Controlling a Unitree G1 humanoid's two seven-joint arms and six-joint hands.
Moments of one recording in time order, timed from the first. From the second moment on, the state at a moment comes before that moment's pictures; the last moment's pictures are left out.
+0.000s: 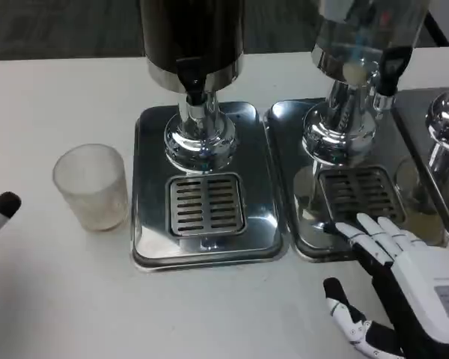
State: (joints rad) left arm 0.09 0.57 0.30 0.41 0.26 -0.53 0.03; right arm 0.55 -0.32 0.16 -0.49 -0.95 -0.10 -0.09
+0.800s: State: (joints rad) left arm -0.38 0.68 -0.06 1.09 0.48 -0.63 0.21; right arm 0.54 -0.27 0.21 -0.52 -0.96 -0.10 -0.09
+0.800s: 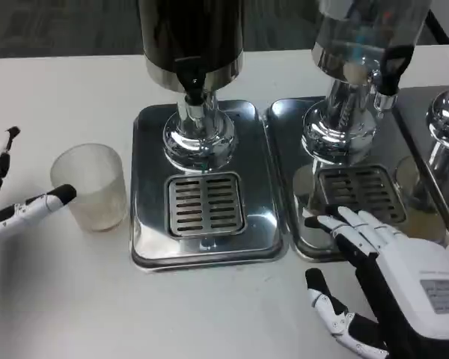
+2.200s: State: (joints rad) left arm -0.48 0.68 -0.23 1.20 0.55 -0.69 0.30; right arm 0.56 -0.23 0.22 -0.52 -0.99 -0.09 -0.09
